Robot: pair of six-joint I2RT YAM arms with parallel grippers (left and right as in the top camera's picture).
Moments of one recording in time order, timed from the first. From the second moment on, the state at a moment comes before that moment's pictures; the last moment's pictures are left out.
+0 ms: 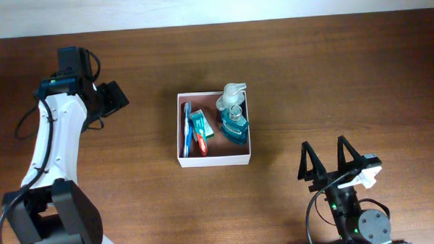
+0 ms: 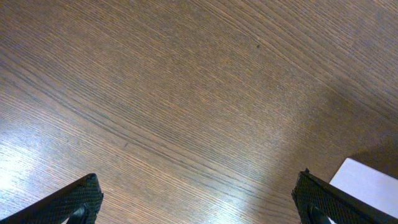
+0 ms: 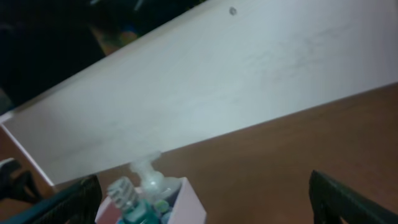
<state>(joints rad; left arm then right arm) 0.11 1.79 1.51 -0.97 -0.06 -0.41 0.22 0.02 0.07 0.06 0.07 0.42</state>
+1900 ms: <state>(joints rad) 0.11 1.79 1.51 -0.97 -0.06 -0.41 0.19 0.01 0.01 -0.08 -0.01 0.04</state>
